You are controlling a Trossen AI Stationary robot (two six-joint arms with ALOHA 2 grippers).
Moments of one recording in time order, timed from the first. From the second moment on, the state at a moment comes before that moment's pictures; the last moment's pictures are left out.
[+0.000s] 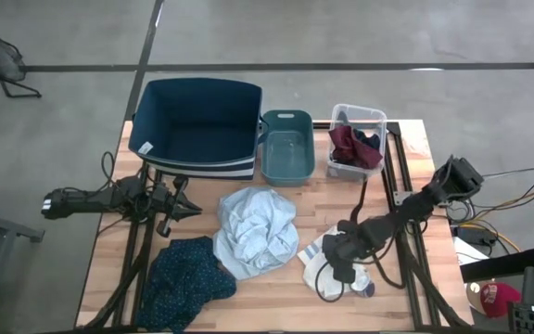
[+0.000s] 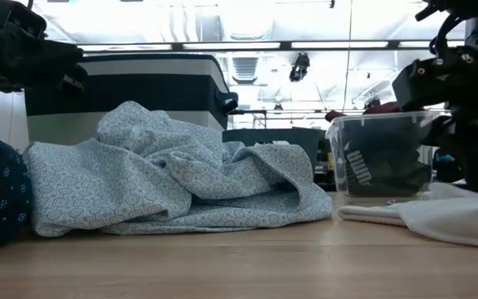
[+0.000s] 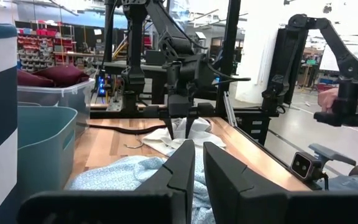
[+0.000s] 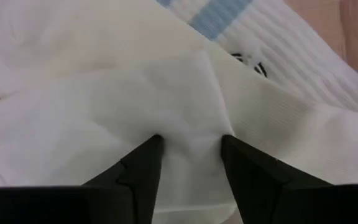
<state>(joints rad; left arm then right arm) 0.00 0.04 0.01 0.04 0.22 -0.09 0.52 1.63 0.80 -0.54 0.02 0.76</state>
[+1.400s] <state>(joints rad) 0.00 0.04 0.01 0.04 0.22 -0.09 0.52 1.58 1.35 -0.79 0.89 0.27</state>
